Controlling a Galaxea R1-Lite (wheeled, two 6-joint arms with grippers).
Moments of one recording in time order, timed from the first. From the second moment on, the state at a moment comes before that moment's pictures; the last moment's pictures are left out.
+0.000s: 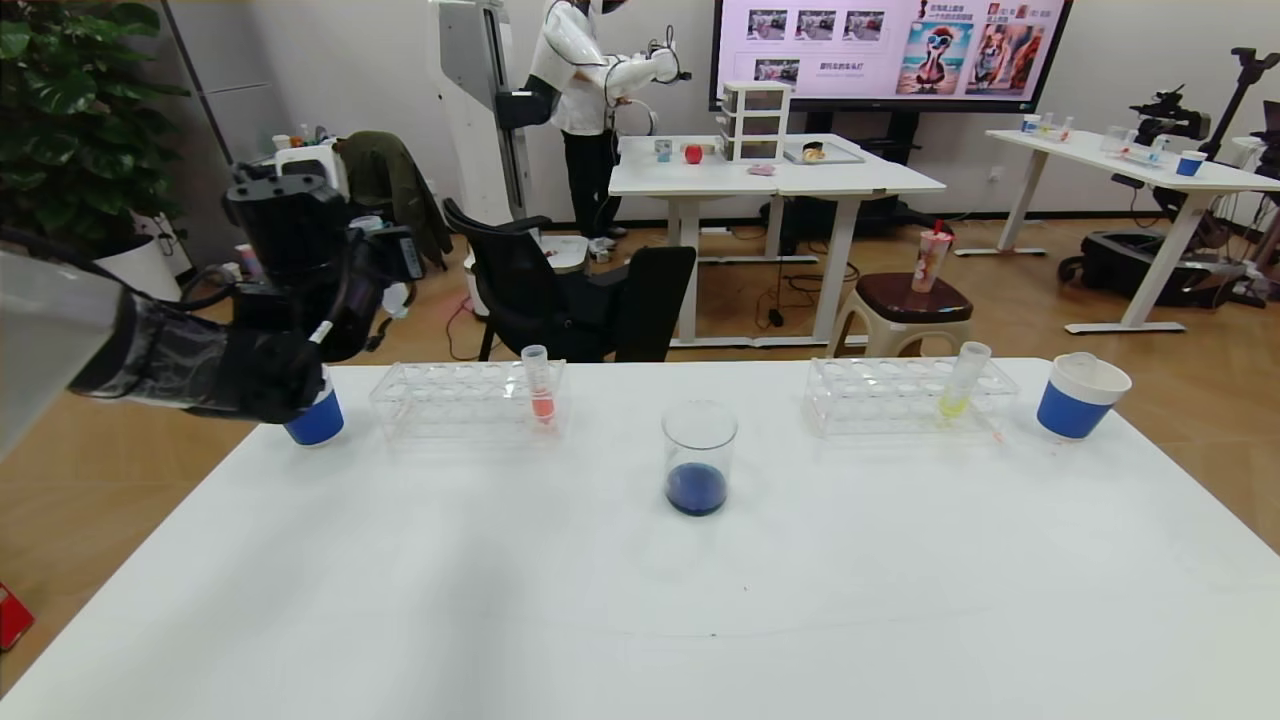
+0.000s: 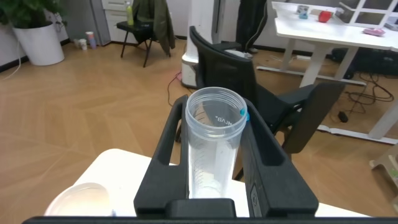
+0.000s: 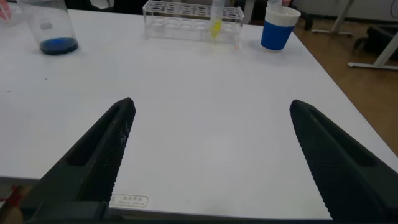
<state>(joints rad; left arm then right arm) -0.12 2.05 -1.29 -0.87 0.41 -0.02 0.00 0.00 0.00 0.00 0.02 -0.04</state>
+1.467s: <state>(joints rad) 0.21 2.29 -1.10 -1.22 0.20 -0.05 0.00 0.00 0.00 0.00 0.02 -0.04</state>
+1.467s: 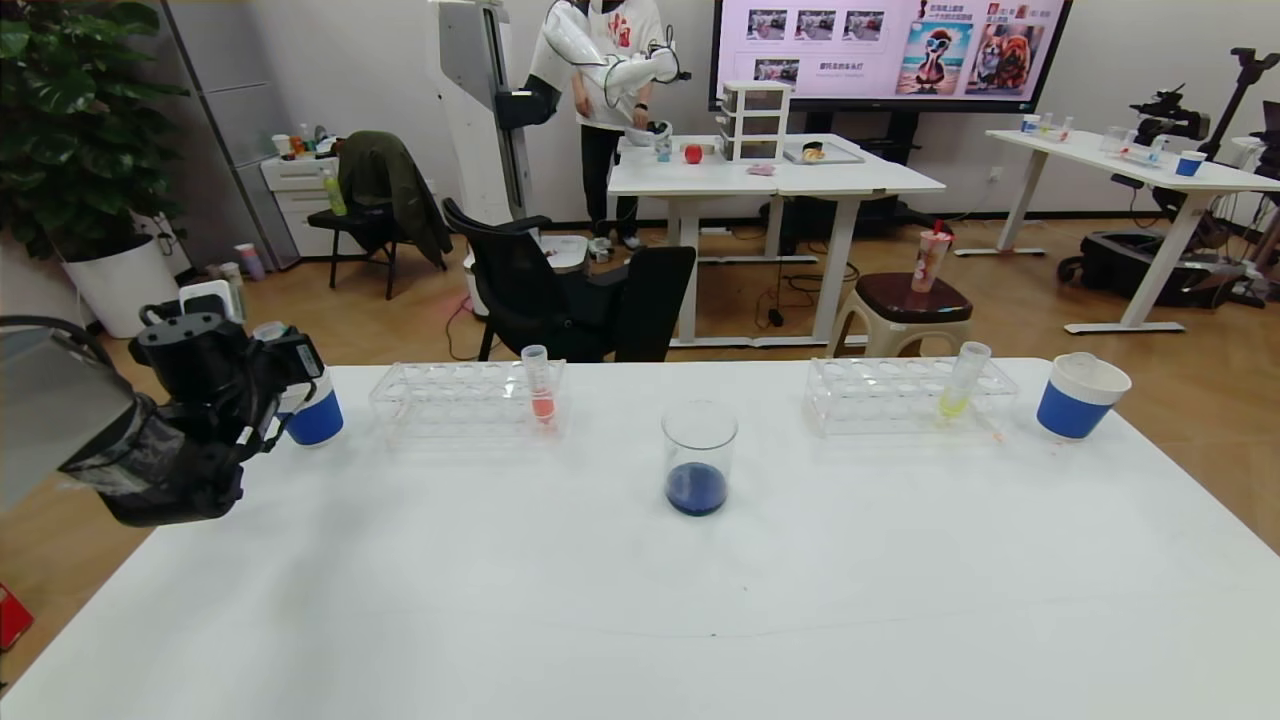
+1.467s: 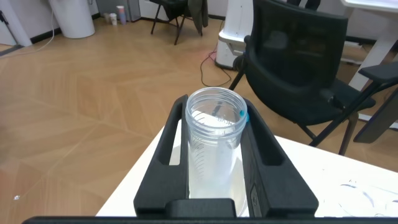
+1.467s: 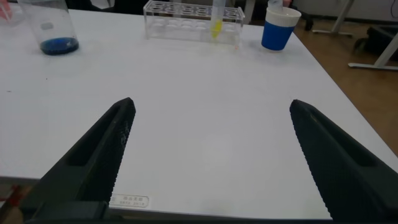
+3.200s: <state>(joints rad) -0.18 1.97 -1.26 -0.88 0.23 0.10 0.00 0.00 0.00 0.00 0.02 -0.04</state>
